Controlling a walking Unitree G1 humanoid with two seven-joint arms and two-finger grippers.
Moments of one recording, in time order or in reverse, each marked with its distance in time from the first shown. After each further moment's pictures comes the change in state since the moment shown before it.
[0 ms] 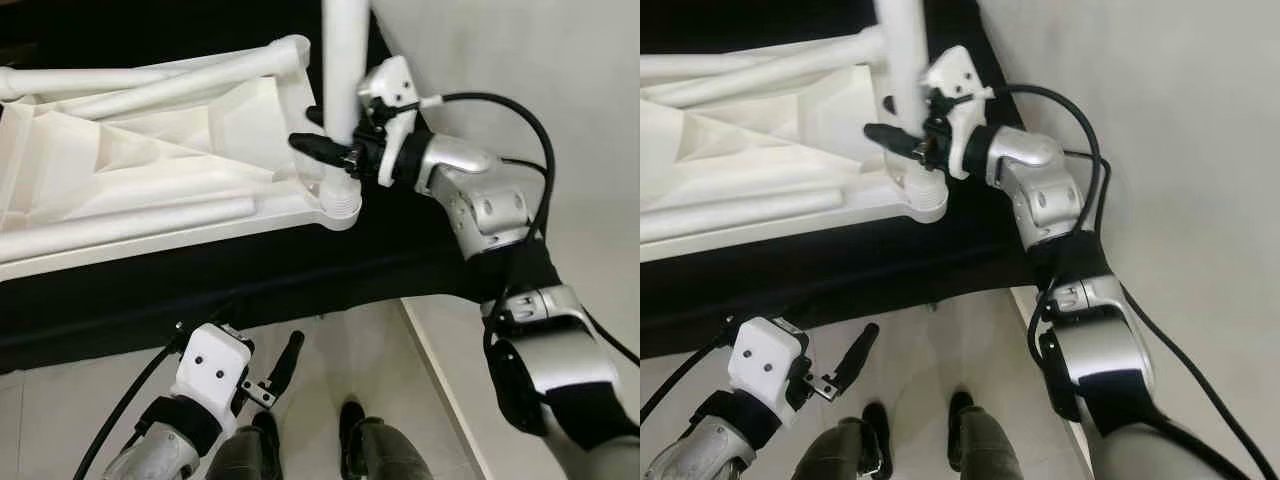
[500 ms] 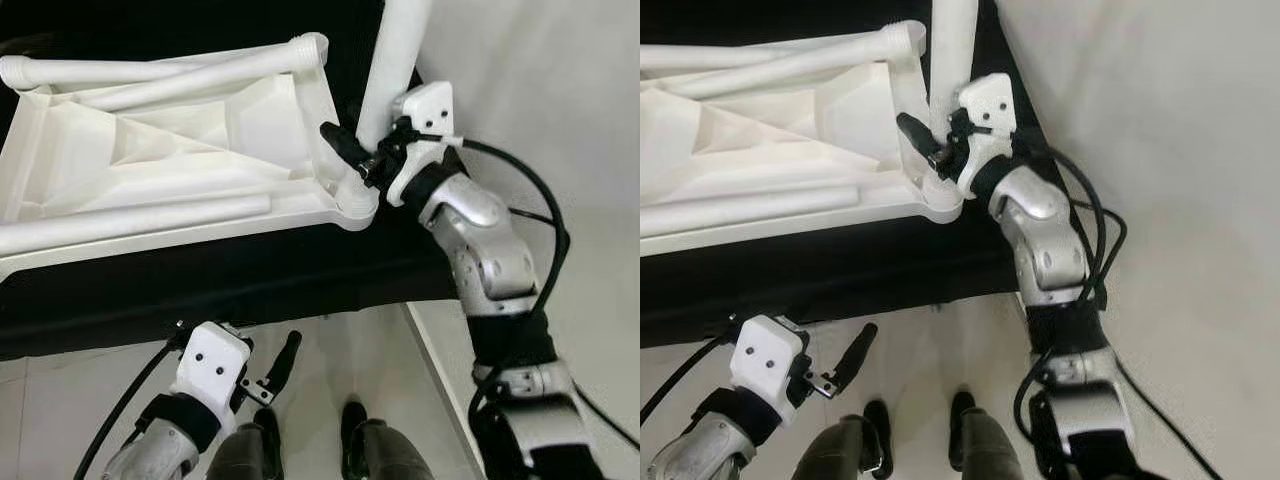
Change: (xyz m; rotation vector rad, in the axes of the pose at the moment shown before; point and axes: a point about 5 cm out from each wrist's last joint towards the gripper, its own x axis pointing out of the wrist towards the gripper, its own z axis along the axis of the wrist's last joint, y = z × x) left arm 0.003 0.003 -0.004 0.009 0.012 0.002; right arm -0.019 0.037 -0.010 0.007 -0.104 -0.281
